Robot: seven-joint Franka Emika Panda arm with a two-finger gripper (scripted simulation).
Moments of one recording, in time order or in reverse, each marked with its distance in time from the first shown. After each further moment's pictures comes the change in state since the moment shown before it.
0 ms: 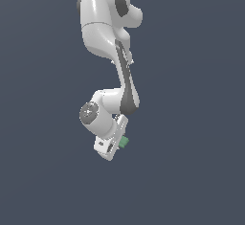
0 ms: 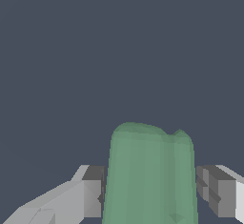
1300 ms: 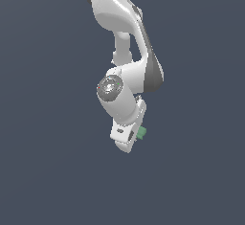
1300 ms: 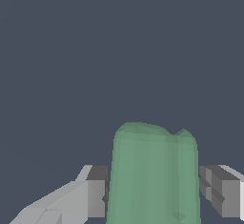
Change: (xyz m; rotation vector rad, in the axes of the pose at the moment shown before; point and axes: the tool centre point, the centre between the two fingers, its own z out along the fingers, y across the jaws) arm 0.091 -0.050 -0.076 0.004 -0.003 -0.001
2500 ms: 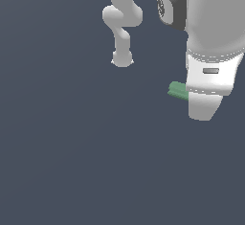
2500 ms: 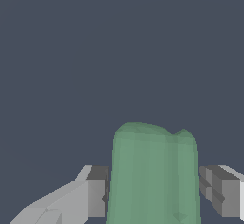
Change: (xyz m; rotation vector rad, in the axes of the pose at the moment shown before) arm 0.193 -0.098 -0.166 0.006 0.000 -0.001
